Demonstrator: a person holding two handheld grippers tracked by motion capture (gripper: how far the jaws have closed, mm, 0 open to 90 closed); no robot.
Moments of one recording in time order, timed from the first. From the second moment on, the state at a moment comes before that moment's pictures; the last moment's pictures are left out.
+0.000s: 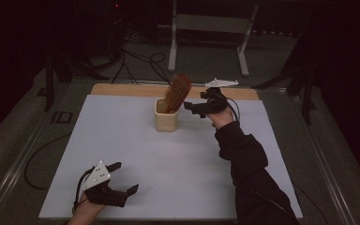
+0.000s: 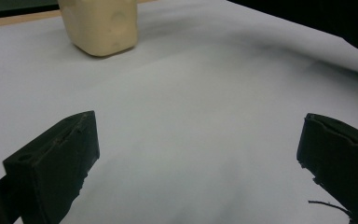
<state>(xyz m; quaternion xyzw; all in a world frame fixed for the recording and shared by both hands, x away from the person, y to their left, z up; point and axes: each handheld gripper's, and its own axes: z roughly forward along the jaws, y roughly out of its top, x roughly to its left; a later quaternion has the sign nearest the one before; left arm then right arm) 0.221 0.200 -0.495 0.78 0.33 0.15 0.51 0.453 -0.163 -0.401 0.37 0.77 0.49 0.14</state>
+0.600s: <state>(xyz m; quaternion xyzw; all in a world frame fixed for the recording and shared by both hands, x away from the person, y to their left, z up) 0.219 0.200 -0.496 0.78 0.33 0.15 0.51 0.416 -0.186 -0.423 0.35 0.79 0.49 0.13</state>
